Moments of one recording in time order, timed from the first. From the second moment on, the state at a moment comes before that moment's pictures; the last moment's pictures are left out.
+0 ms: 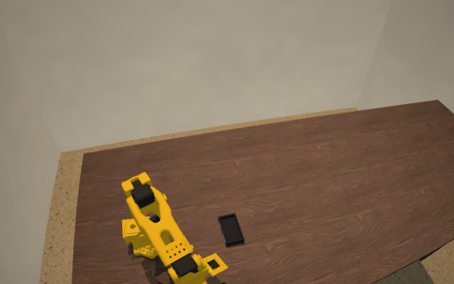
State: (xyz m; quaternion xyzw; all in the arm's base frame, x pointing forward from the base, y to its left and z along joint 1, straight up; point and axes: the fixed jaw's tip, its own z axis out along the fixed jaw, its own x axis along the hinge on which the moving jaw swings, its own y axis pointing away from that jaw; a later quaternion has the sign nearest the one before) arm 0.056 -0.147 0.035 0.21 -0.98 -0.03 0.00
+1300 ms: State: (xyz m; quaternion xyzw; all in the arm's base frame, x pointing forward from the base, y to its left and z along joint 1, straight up) arm 0.114 -0.106 0.059 0.43 -0.90 -0.02 0.01
